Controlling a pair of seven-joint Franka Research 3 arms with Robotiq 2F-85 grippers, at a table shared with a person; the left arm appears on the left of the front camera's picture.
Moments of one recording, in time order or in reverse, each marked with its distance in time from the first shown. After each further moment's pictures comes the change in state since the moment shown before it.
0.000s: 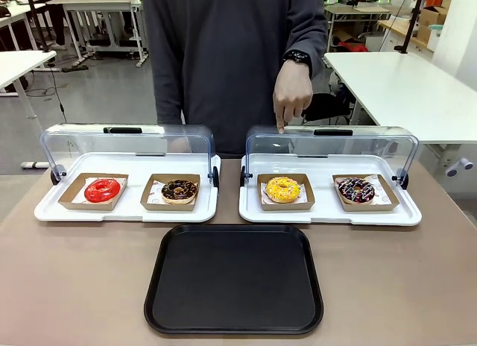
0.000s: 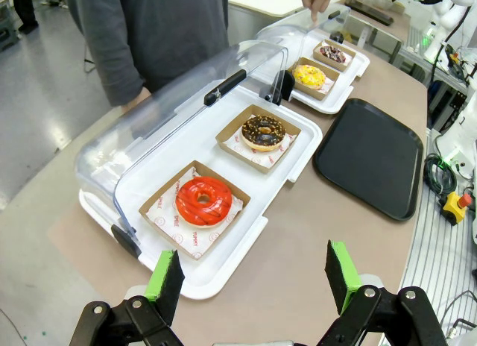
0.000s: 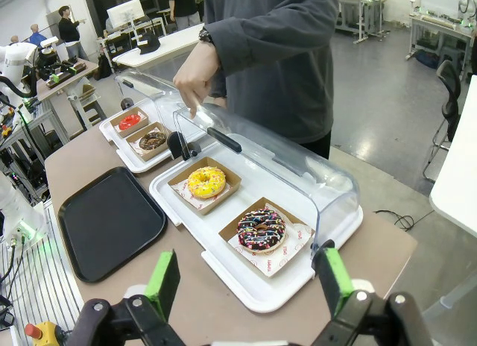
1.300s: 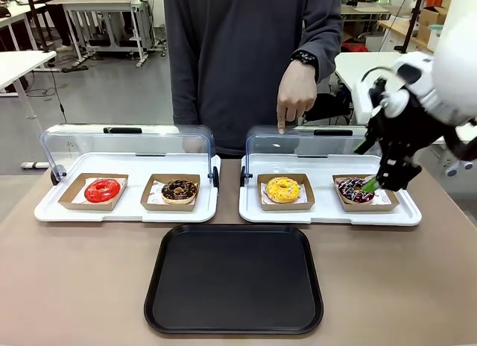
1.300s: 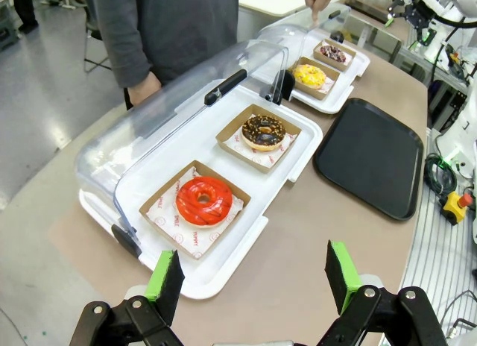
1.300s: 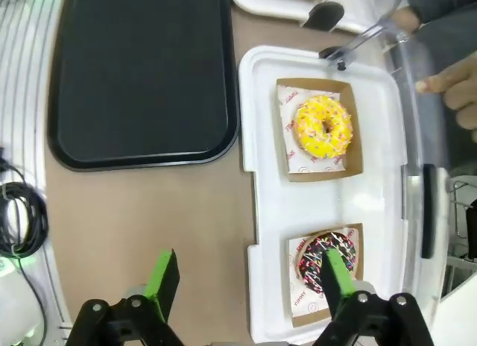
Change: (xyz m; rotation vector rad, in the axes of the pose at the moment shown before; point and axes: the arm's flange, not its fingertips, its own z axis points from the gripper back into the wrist) left arm 0.000 0.000 0.000 0.000 0.002 0.000; right arm 0.041 0.203 -0.262 0.159 0.719 0.770
